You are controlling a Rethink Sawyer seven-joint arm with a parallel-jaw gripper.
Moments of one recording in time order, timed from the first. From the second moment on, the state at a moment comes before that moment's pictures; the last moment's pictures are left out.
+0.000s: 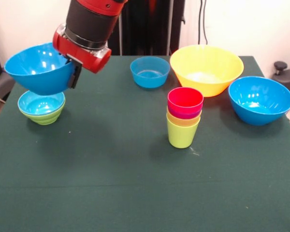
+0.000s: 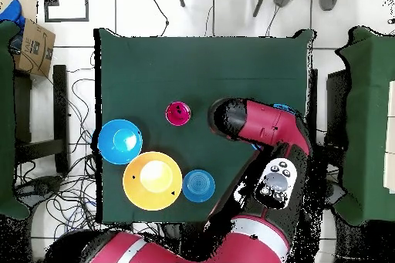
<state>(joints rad) -0.11 -0.45 -0.43 1.42 0.00 0.54 1.82</state>
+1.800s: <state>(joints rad) -0.12 -0.34 -0.45 1.39 -0.05 0.44 1.82</state>
